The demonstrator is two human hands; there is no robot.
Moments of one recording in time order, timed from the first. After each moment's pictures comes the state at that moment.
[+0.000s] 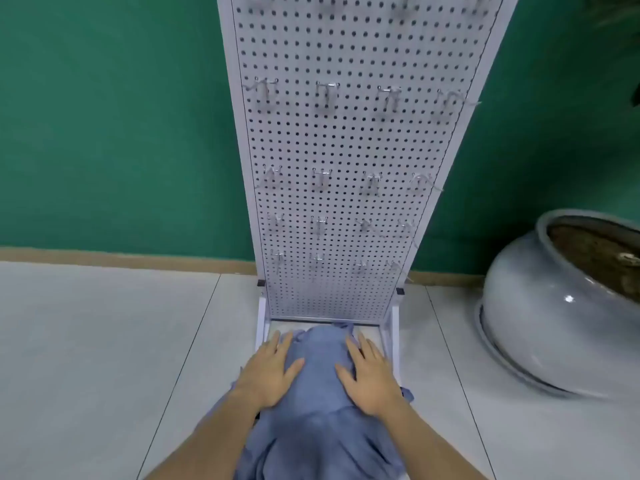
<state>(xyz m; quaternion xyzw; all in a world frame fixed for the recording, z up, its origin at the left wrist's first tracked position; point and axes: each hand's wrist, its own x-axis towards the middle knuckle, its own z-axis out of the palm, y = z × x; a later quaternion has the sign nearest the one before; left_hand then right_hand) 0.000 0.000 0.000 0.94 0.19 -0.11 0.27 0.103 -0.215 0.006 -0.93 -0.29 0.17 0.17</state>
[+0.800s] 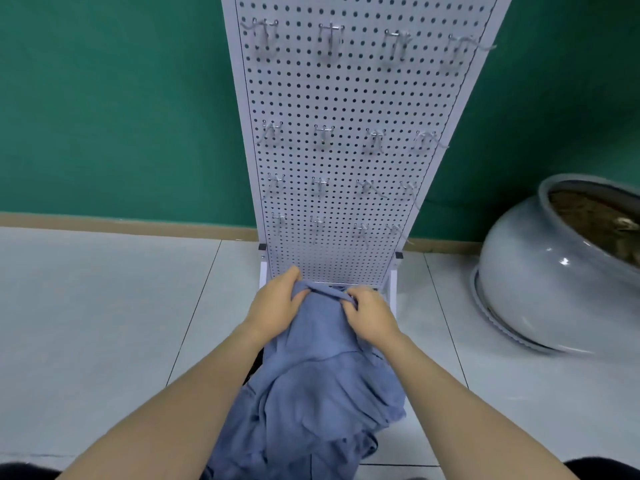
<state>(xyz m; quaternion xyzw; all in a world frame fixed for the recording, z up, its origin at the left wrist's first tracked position) 0.014 -0.005 0.060 0.92 0.14 0.11 0.35 0.115 -0.198 0.049 -0.91 -0.27 0.11 0.30</state>
